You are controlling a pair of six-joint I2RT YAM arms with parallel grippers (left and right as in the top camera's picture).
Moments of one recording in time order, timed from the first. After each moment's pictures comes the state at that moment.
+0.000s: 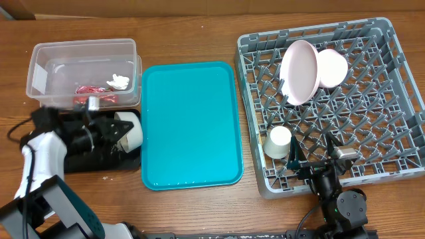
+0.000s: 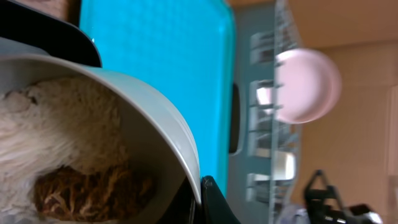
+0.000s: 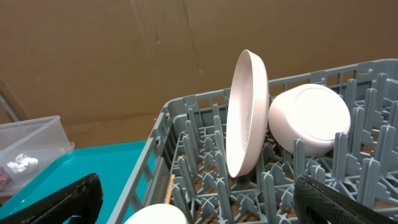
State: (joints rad) left arm 0.56 1.60 0.95 -0.86 1.05 0.14; right arm 0.32 0.01 0.02 -0.01 0.14 0.23
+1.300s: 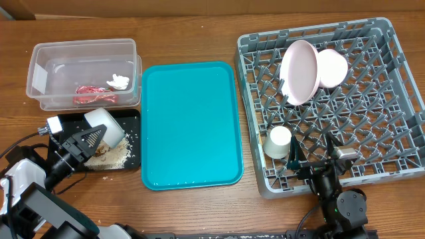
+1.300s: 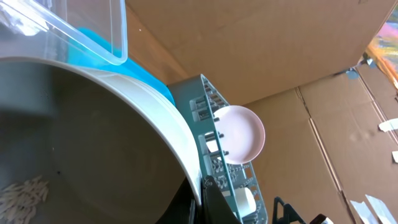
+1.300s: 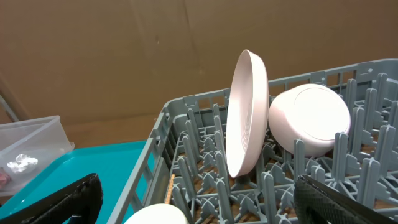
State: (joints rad) left arm 0.86 1.60 0.85 -0.92 1.45 0.53; right arm 0.32 0.01 0.02 -0.01 0.14 0.23
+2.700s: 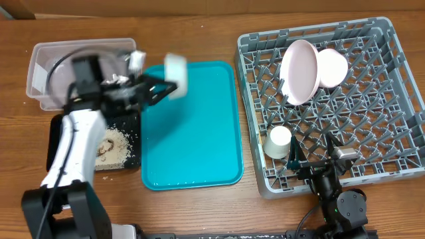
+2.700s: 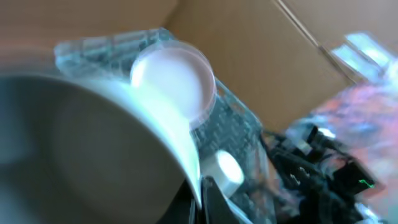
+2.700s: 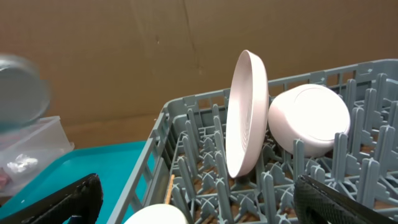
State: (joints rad) left arm 0.10 1.59 1.11 -0.22 1.35 -0.01; right arm 0.32 0.01 0.02 -0.01 0.14 0.23
